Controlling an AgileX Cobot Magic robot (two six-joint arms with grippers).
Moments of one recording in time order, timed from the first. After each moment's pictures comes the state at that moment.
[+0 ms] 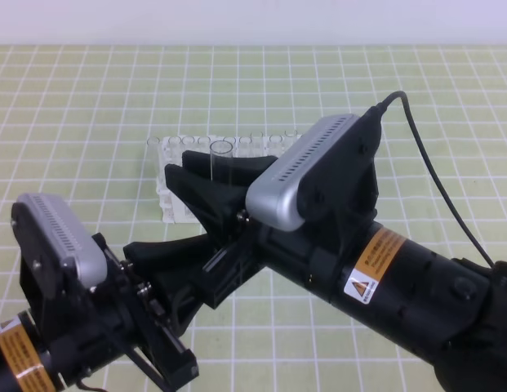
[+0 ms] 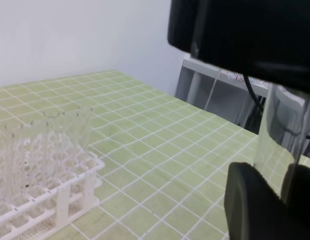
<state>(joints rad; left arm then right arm) -0.69 0.98 -0.36 0.61 -0.58 -0.69 1.02 1.36 -0.82 0.11 -0.52 -0.01</state>
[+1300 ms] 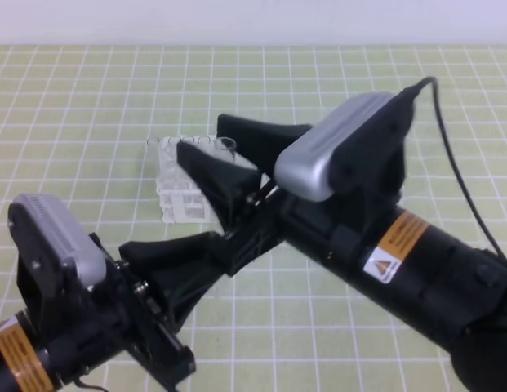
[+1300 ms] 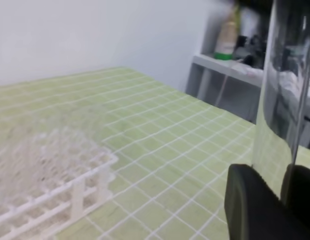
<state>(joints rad) -0.69 0.98 -0.36 0.58 -0.57 -0.63 1.01 1.34 -0.82 0.16 -0.56 -0.04</state>
